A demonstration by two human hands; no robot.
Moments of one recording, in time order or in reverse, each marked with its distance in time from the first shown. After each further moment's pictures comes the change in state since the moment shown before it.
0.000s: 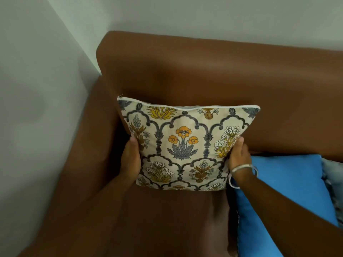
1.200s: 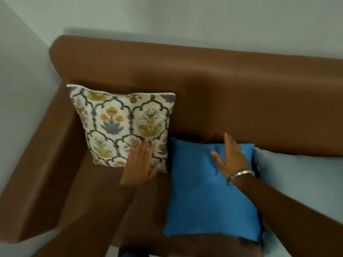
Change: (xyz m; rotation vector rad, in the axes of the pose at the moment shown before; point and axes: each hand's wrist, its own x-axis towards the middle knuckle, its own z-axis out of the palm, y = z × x) left_hand -0.169 0.021 0.190 1.008 -0.111 0.675; right_hand 0.071 0.095 -0.233 -0.570 -0.271 -0.565
